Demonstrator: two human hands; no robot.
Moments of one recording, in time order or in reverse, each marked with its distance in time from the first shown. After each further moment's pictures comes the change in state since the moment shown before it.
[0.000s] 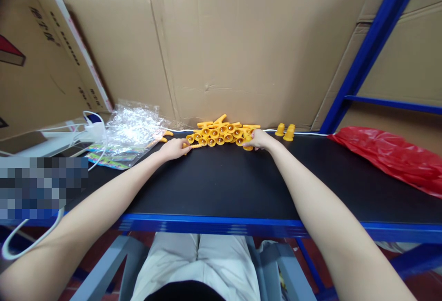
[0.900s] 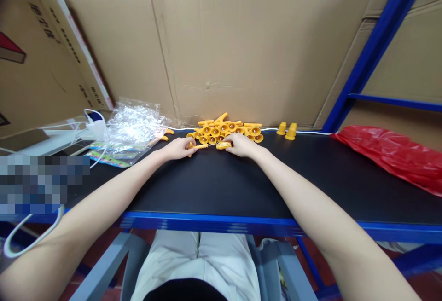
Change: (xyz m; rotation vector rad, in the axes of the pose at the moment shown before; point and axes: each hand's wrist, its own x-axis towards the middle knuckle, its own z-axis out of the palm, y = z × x) left_hand 0.000 0.002 0.002 -0.137 0.027 0.246; right_hand -0.012 -0.038 0.029 -0.113 0.055 -0.692
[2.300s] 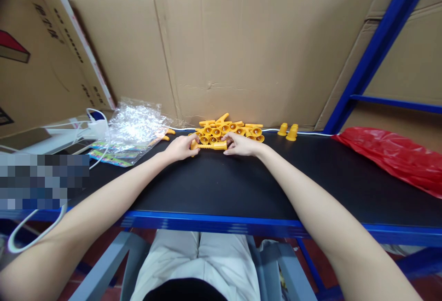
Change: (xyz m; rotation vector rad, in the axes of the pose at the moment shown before) left_hand -0.005 0.018 -0.001 0.087 0.138 -0.009; right_hand -0.005 -0.009 -0.005 0.531 -0.152 0.166
